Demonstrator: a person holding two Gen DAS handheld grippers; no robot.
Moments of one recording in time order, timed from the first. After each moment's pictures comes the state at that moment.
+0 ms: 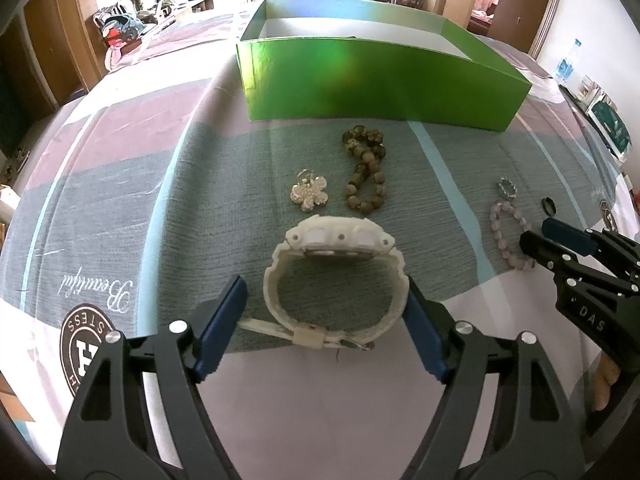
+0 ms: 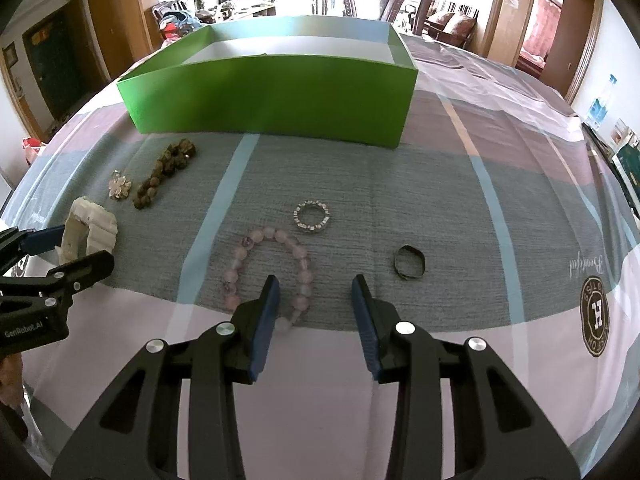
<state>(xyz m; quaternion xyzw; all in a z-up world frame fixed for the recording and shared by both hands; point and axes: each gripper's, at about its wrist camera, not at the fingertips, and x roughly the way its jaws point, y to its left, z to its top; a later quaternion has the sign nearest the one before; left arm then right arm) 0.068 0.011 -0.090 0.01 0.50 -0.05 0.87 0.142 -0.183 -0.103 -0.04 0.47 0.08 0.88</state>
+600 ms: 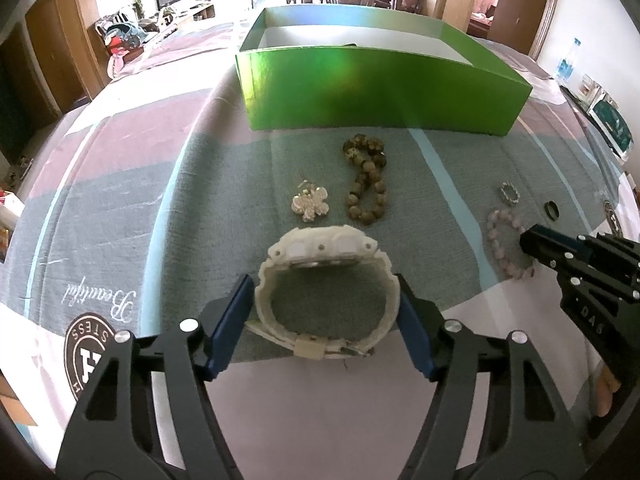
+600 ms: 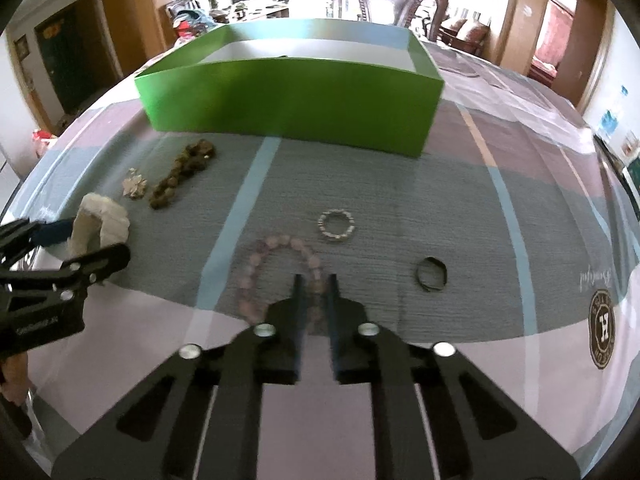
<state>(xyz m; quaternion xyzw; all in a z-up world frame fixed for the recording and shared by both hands) 0.069 0.010 -0.089 0.02 0.48 -0.05 0.87 0.142 -0.172 -0.101 -0.06 0.46 0.10 0.88</state>
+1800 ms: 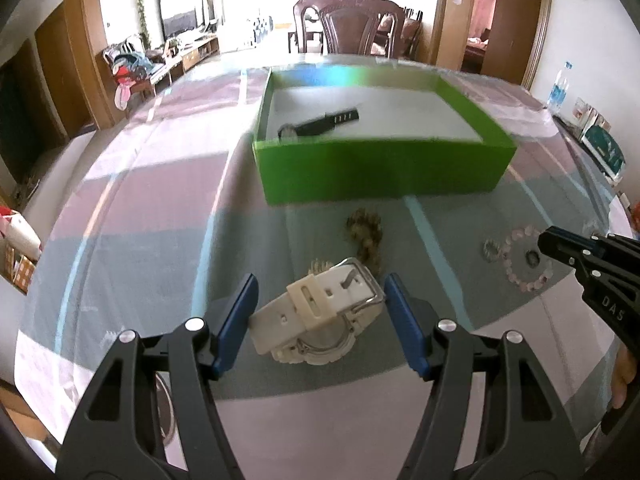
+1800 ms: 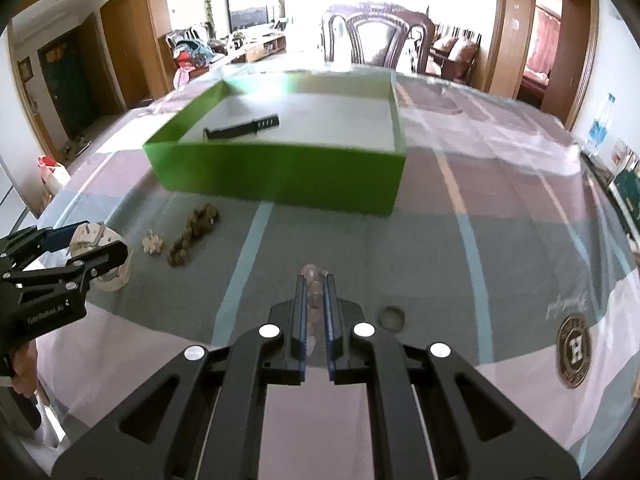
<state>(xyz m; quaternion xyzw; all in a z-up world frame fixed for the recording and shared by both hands) 0.076 0.012 -0.032 0.02 0.42 -0.05 0.91 0.146 -0.191 -0.042 -0.03 0.41 0.11 0.91</state>
